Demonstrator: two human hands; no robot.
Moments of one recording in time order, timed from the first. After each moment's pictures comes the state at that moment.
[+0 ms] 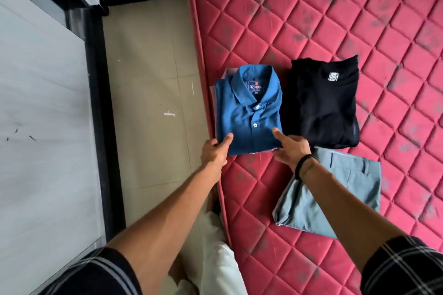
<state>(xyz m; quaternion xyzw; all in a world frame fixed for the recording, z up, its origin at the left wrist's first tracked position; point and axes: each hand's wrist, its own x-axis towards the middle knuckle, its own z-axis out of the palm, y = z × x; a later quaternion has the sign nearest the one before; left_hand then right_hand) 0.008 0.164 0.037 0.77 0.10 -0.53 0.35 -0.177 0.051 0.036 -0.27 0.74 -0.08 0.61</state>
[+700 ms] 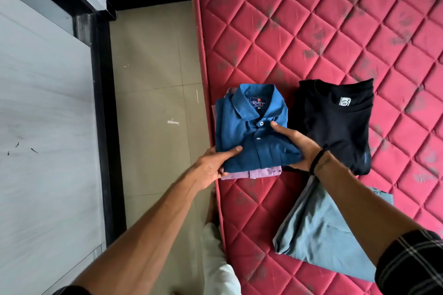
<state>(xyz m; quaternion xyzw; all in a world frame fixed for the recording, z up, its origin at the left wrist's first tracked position) 0.046 0.116 0.058 0.66 0.07 -0.67 0.33 -0.146 -0.041 0.047 -0.19 0.53 0.04 0.82</state>
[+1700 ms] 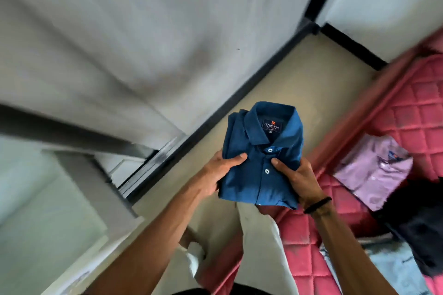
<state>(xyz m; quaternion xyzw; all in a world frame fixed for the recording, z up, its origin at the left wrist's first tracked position) 0.043 0.581 0.260 0.57 0.20 -0.45 0.66 -0.027 0.358 0.235 -0.62 0.27 0.11 0.73</state>
